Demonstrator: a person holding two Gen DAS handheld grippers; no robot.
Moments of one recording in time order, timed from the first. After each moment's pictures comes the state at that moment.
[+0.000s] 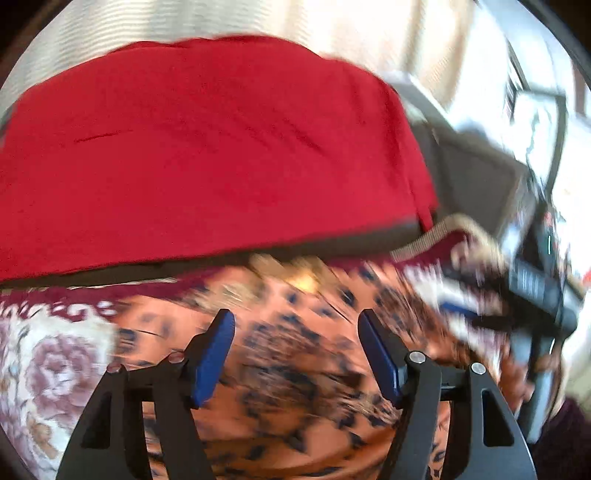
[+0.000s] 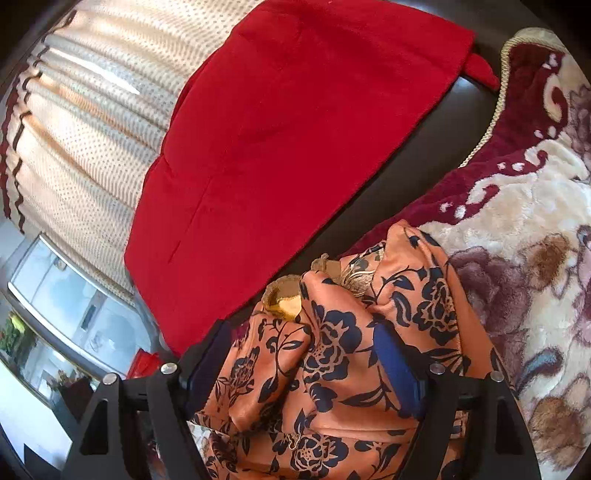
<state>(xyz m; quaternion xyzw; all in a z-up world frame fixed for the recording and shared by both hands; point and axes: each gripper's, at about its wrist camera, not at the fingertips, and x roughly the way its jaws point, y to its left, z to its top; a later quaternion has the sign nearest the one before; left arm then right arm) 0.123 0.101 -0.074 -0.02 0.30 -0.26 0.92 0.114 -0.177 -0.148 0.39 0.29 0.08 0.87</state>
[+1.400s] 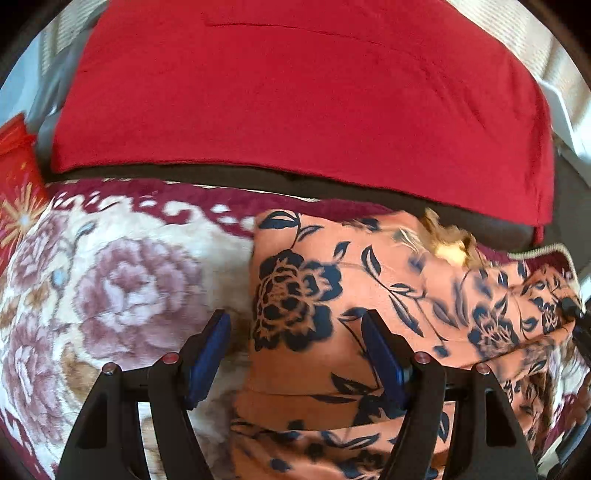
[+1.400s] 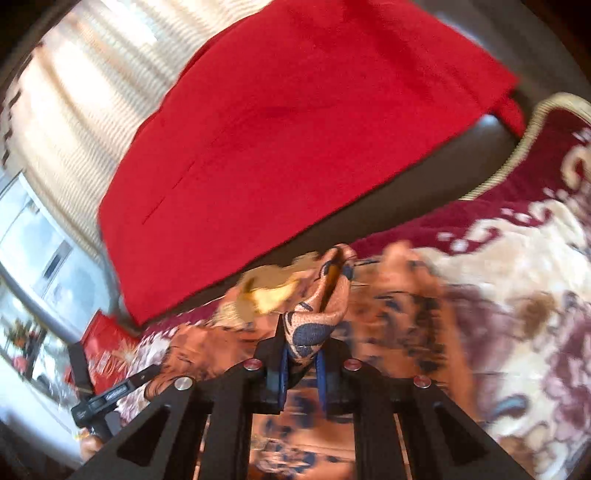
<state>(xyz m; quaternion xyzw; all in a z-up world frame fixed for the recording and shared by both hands) 0.177 0.163 -0.134 -0.05 0.45 -0.08 0.89 0.126 -0.198 -0.126 0.28 0.33 0.05 0.90</state>
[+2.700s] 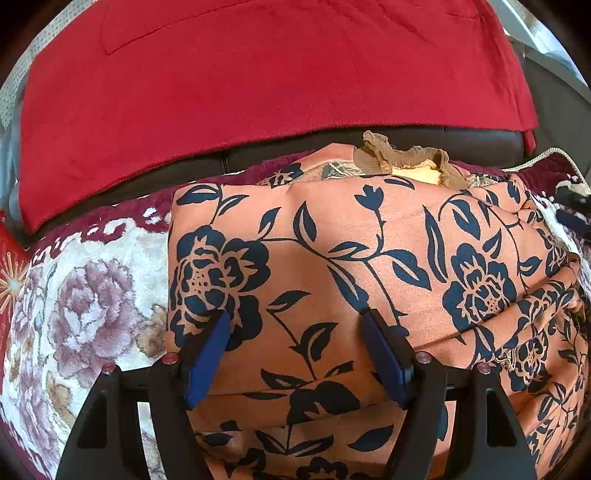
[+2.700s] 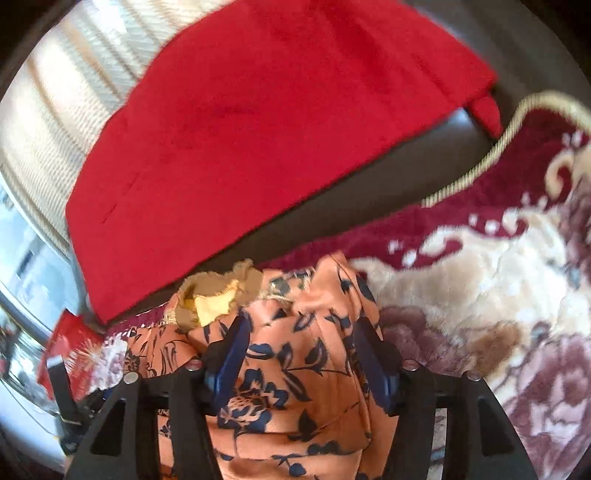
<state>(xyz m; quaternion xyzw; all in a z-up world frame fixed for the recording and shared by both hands) 0.166 0.087 -0.161 0.08 0.47 -0.12 0.87 0.137 -0.244 -0.142 0.26 0.37 0.02 0.89</state>
